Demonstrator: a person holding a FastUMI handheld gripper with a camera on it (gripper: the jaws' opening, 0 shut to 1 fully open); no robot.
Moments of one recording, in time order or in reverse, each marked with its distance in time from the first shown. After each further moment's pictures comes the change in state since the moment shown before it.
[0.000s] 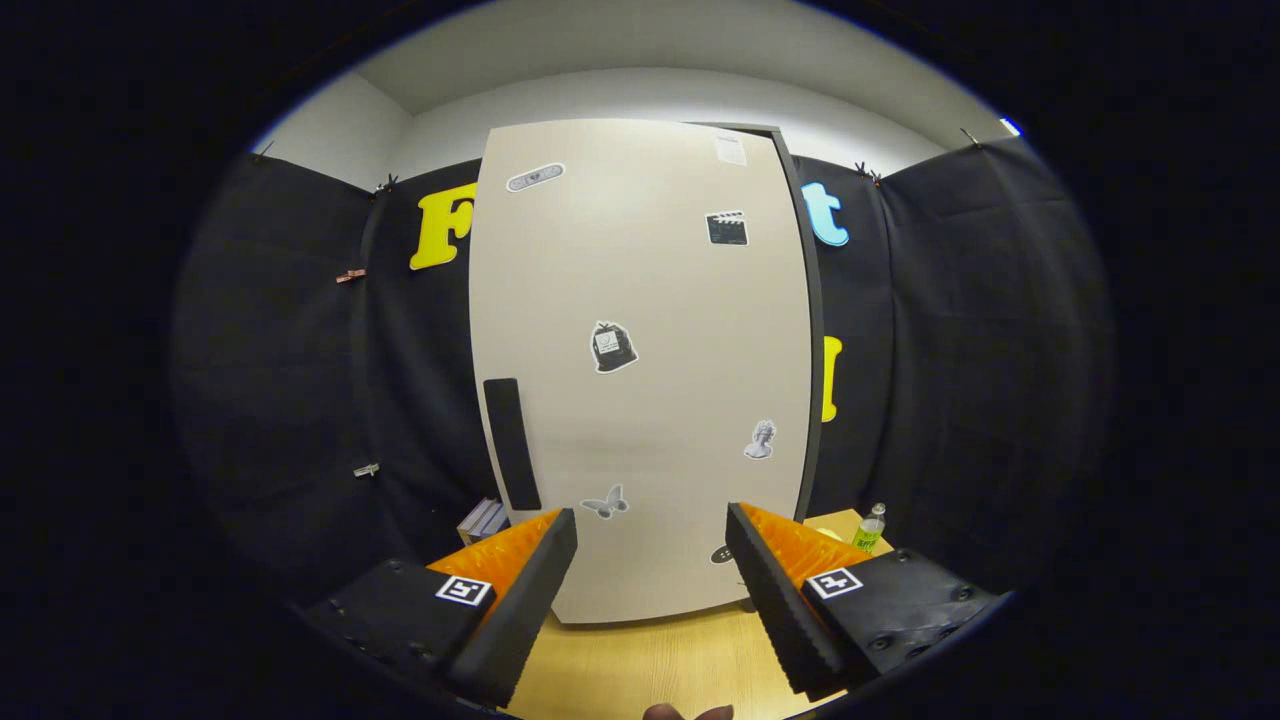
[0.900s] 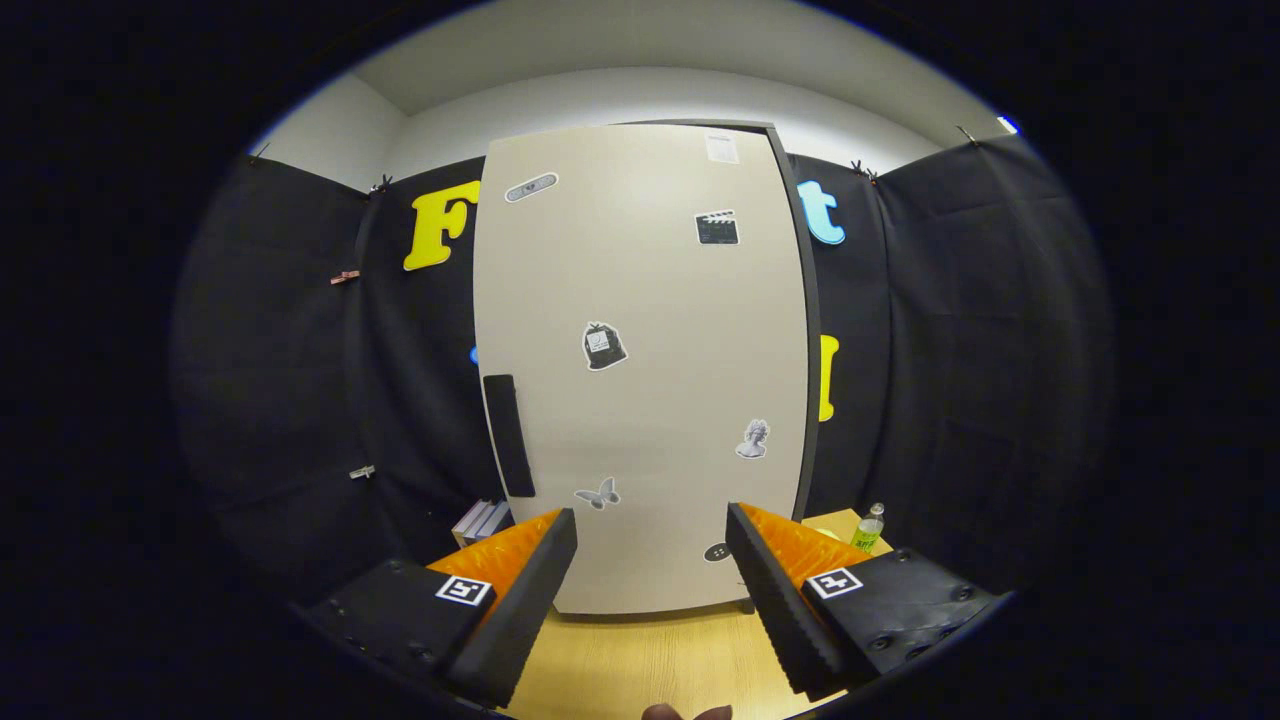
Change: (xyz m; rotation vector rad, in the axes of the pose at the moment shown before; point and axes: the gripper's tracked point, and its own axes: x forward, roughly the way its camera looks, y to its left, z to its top) arm 0.007 -0.007 -0.001 0.008 -0.002 -0.012
